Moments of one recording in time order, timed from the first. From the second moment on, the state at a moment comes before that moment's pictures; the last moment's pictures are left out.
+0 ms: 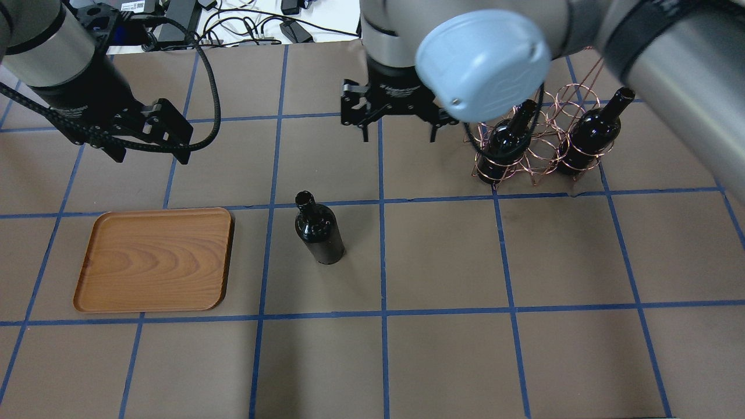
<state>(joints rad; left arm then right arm) -1.49 -1.50 -1.61 -1.63 1.57 0.18 1.89 -1.39 1.37 -1.58 -1.57 0.35</state>
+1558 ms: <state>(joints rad) -1.82 -1.65 -1.73 -1.41 1.50 -0.05 1.62 -1.60 1.54 -1.58 -1.61 -0.02</state>
